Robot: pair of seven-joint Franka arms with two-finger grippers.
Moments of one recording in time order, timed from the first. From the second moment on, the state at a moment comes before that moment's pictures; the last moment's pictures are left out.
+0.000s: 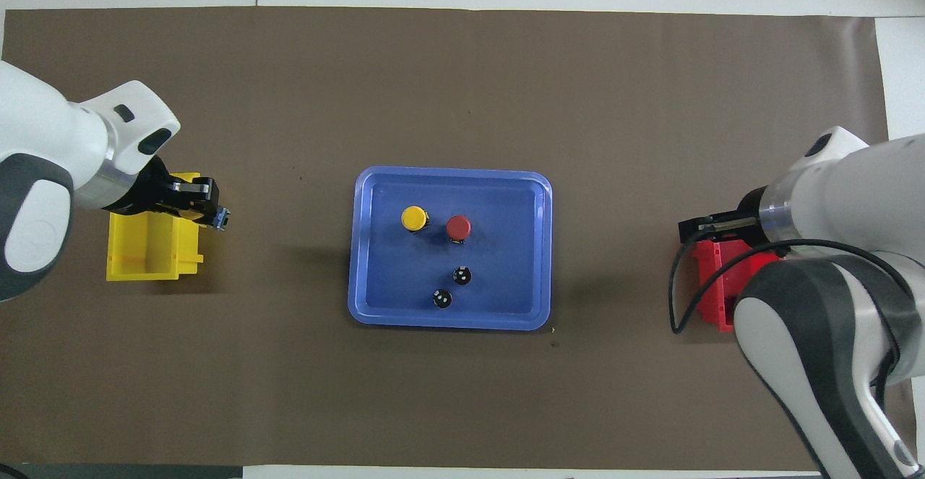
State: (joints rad) left arm -0.31 -0.02 0.16 -1.89 -0.05 1.79 -0.03; right arm 0.20 -0.12 0.00 -2.06 0.02 1.97 0.13
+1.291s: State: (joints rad) left arm -0.08 -0.03 0.16 -2.25 -0.05 2.14 0.25; right arm 0.66 0.44 -0.01 -1.62 -0.02 2.10 0.72
